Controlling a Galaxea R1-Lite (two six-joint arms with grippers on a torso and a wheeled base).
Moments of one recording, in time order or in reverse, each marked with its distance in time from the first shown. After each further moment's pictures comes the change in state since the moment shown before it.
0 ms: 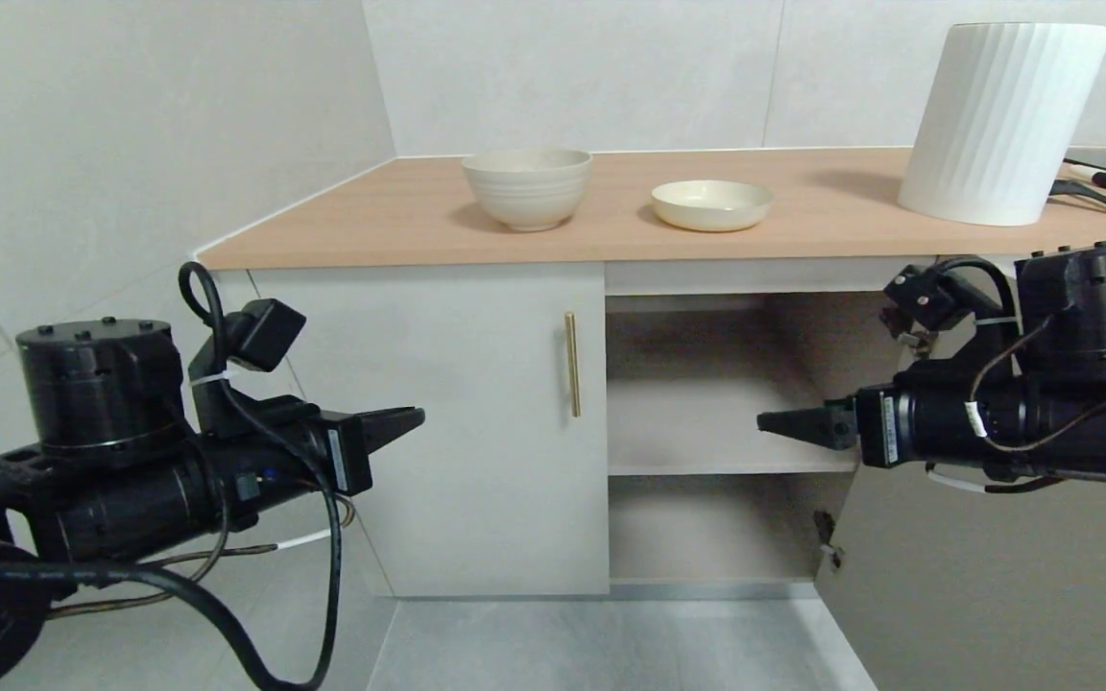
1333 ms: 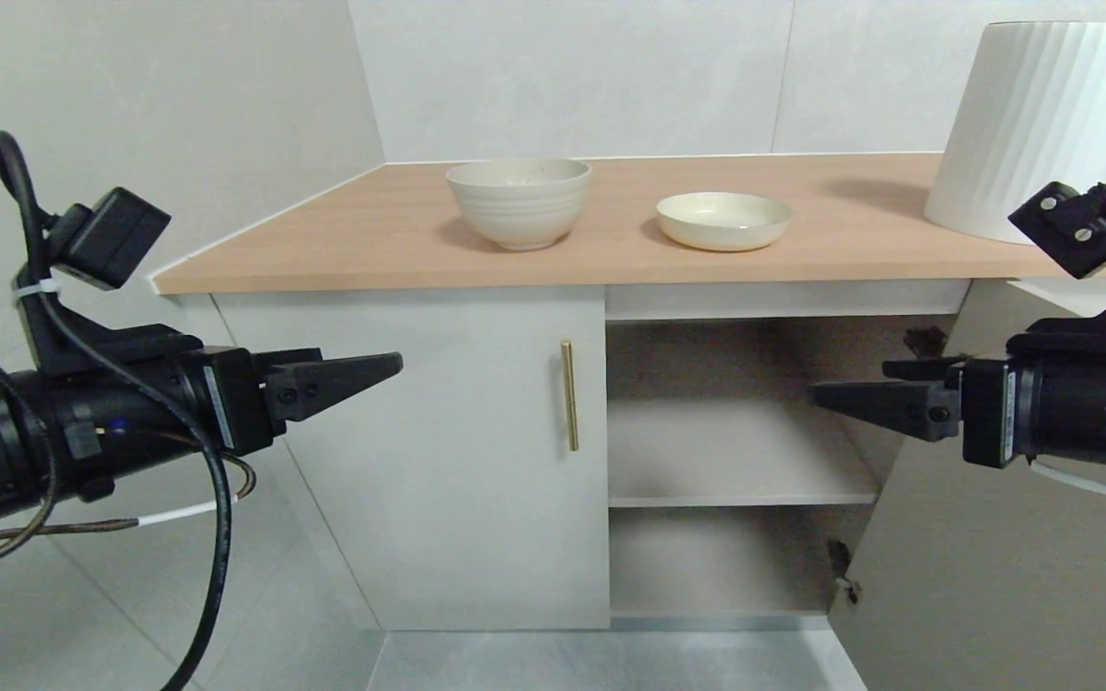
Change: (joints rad) left arm -0.003 -0.237 -0.177 0.345 0.004 0.001; right arm 0.089 -0.237 -0.031 0.144 -0.092 -0.010
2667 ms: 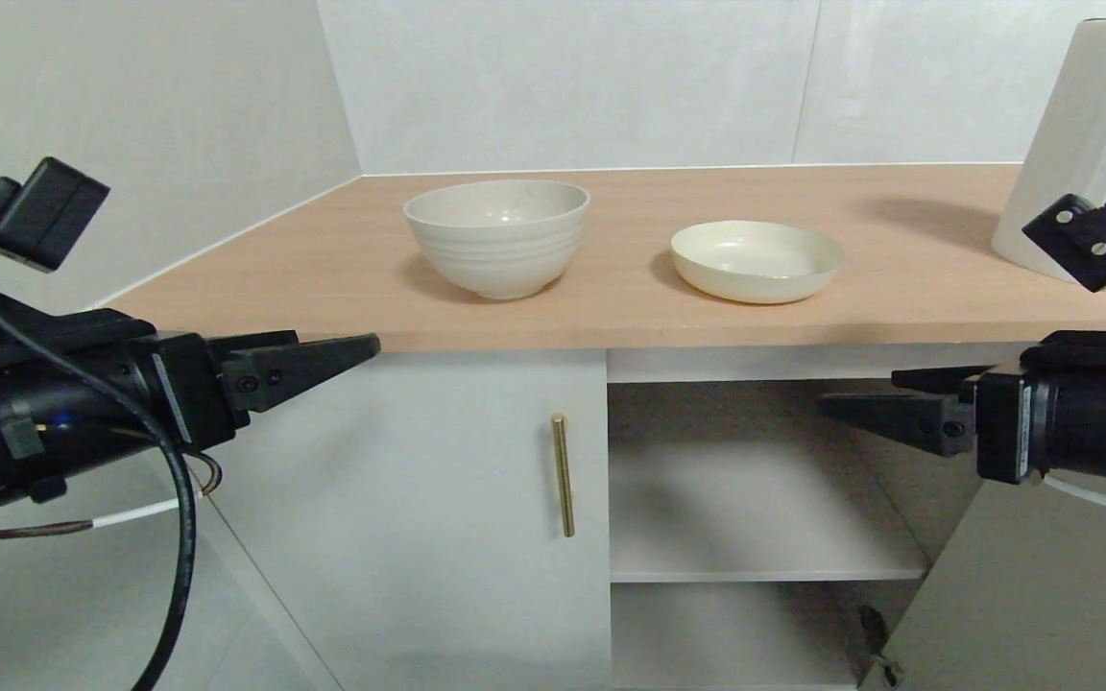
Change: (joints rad) left arm 0.000 -0.058 -0.003 0.000 -0.001 -0.005; right arm -0.001 -0.024 0.033 -0.006 0.002 -0.001
